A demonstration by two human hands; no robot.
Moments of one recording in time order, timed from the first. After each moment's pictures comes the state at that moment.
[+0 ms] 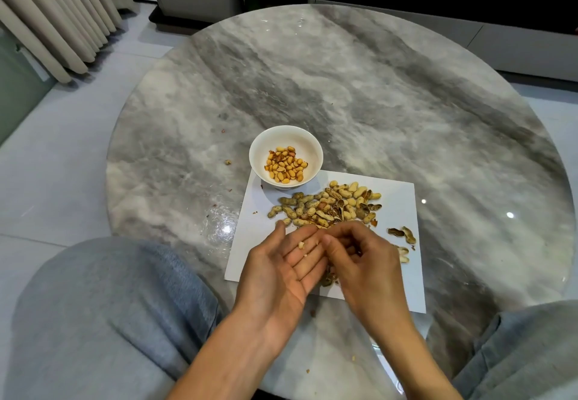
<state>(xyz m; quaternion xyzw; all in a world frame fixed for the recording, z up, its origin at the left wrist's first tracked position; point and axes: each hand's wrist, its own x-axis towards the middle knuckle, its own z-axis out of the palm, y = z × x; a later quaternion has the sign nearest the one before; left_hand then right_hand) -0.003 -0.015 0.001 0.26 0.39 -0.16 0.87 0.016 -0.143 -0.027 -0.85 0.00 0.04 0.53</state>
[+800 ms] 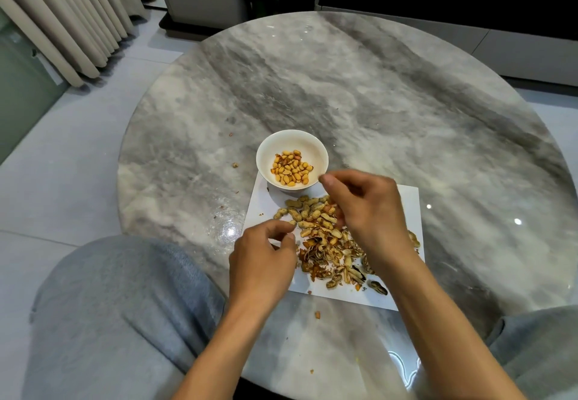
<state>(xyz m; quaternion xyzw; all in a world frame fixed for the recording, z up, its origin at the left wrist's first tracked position) 0.004 0.007 -0.023 0.82 0.30 -0.04 0.48 0.079 -0.125 0.007 -0.80 0.00 0.08 0.59</state>
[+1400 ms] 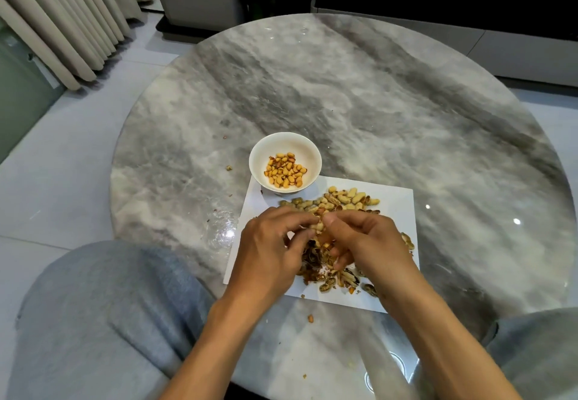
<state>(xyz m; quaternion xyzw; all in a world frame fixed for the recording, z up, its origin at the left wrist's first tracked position) 0.021 0.006 -0.034 0.88 0.01 0.14 0.45 0.051 -0.153 -0.004 -0.74 0.09 0.21 0.63</state>
